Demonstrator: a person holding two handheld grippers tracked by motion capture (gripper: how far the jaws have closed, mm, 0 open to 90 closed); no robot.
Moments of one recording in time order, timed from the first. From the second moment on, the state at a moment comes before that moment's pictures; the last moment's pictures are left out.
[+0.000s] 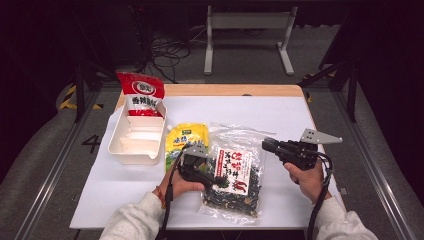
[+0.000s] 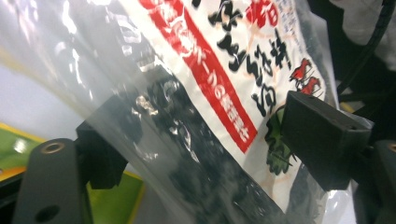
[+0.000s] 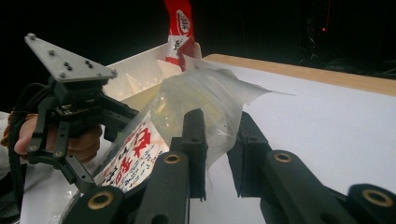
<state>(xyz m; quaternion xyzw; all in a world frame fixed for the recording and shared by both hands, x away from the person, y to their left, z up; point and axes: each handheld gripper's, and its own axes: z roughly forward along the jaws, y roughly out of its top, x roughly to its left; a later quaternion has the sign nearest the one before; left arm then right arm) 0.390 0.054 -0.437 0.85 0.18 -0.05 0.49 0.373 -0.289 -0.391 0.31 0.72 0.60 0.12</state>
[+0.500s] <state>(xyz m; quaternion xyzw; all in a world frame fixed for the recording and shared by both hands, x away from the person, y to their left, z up) 0.385 0.069 -0.405 0.79 0.19 -0.06 0.57 0.371 -0.285 -0.373 0.32 0.70 0.63 0.13</state>
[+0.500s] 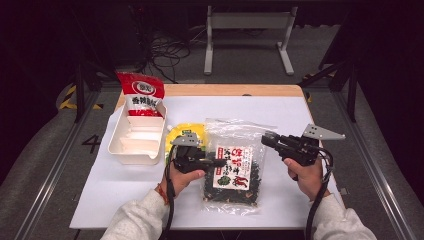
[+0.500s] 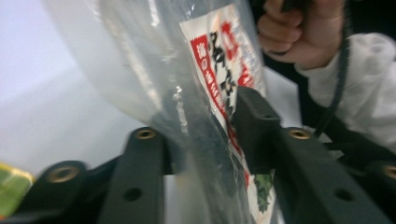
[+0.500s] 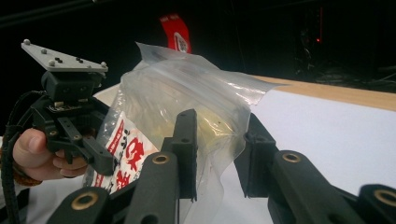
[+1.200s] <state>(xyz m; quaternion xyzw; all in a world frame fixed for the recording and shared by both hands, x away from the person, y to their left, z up) 0.363 0.056 -0.386 0.81 0.13 0.01 0.58 0.361 -0.283 -0.354 0.29 0.68 0.66 0.13</state>
